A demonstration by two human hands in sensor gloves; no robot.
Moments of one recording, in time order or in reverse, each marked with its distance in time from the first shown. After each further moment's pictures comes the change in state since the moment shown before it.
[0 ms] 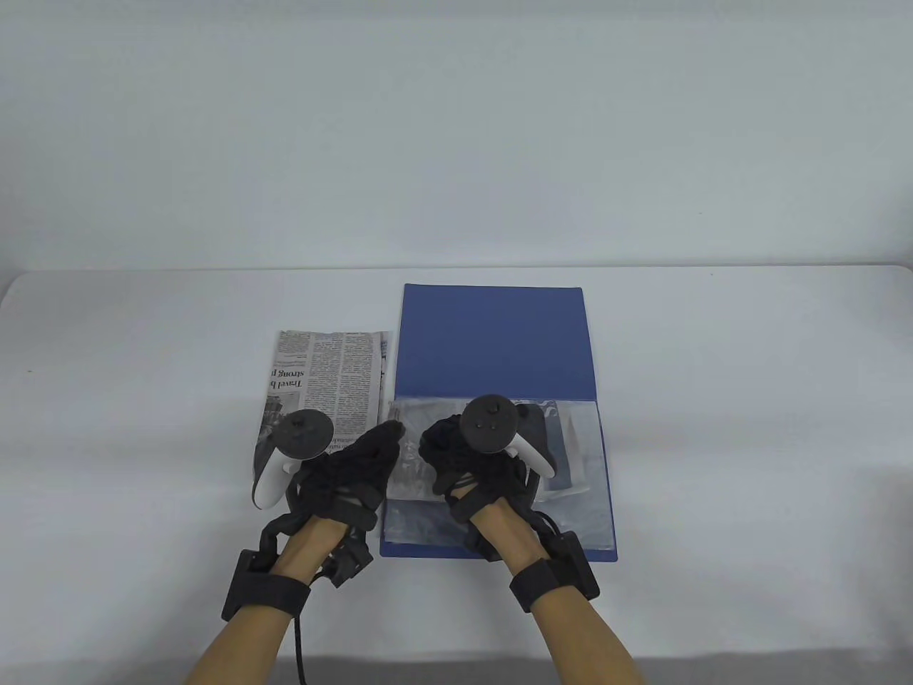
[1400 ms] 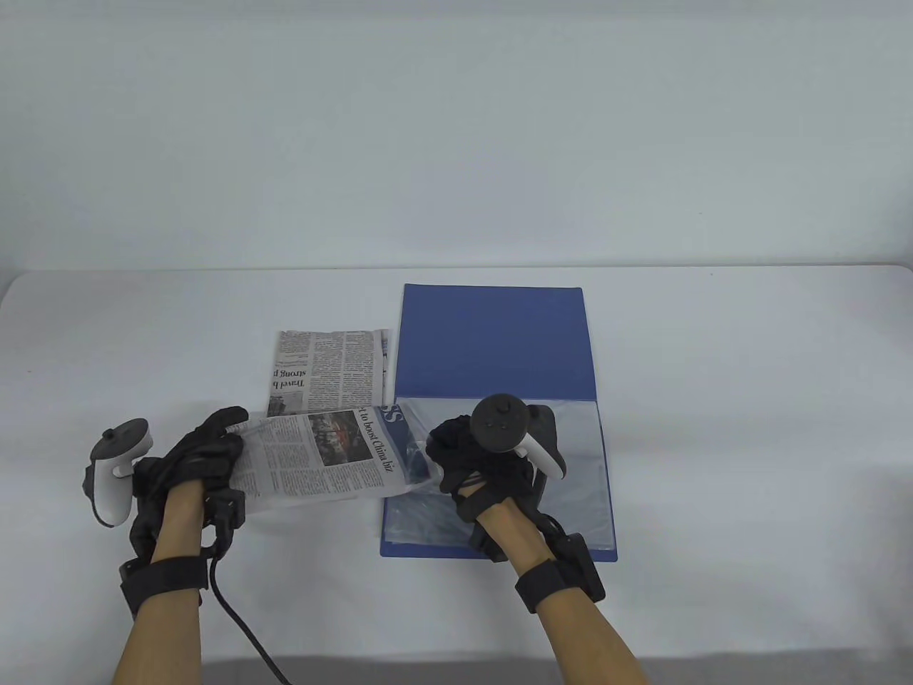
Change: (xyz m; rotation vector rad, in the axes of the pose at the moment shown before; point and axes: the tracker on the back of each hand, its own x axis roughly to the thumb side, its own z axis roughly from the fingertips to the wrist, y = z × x) left_hand -0.083 0.136 0.092 0.395 0.422 0.523; right_hand -0.007 -0.005 0.005 -0.010 0.018 -0.034
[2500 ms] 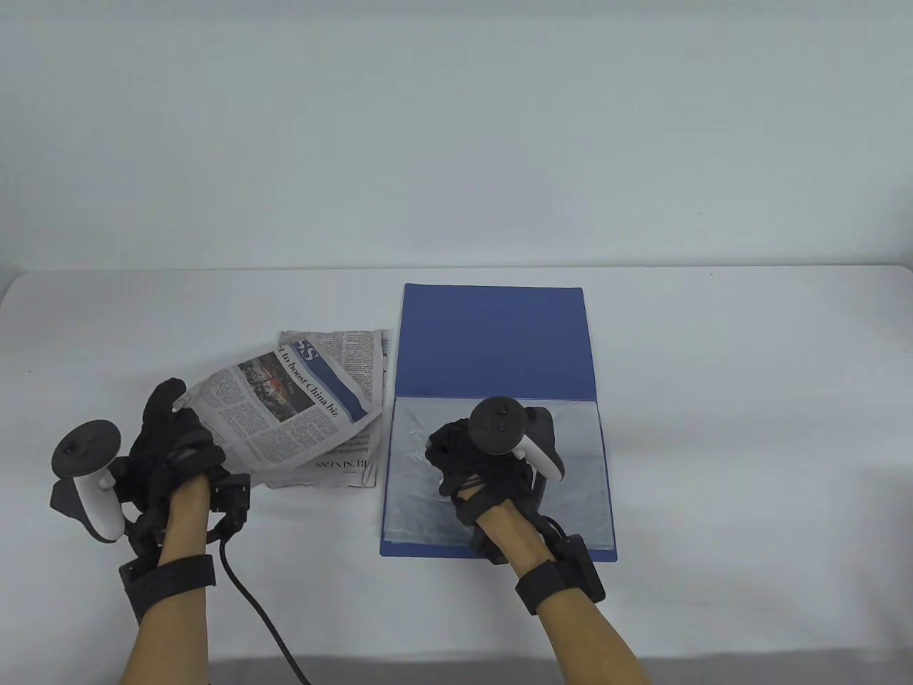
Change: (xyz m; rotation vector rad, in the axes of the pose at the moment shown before) left_hand 0.033 0.015 0.058 0.459 -0.144 -0.048; right_hand -0.001 0.002 0.001 0.015 0.013 0.008
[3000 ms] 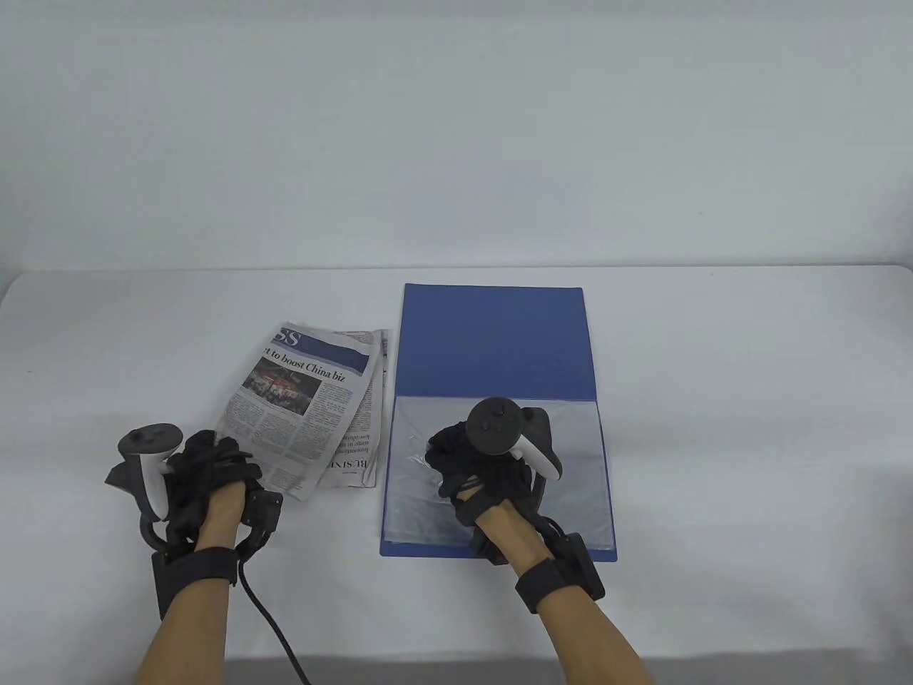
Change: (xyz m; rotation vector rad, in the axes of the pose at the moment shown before) left_hand -0.033 -0.043 -0.022 0.086 0.285 -0.383; right_hand -0.003 0.006 -0.003 0.025 0.011 0.017
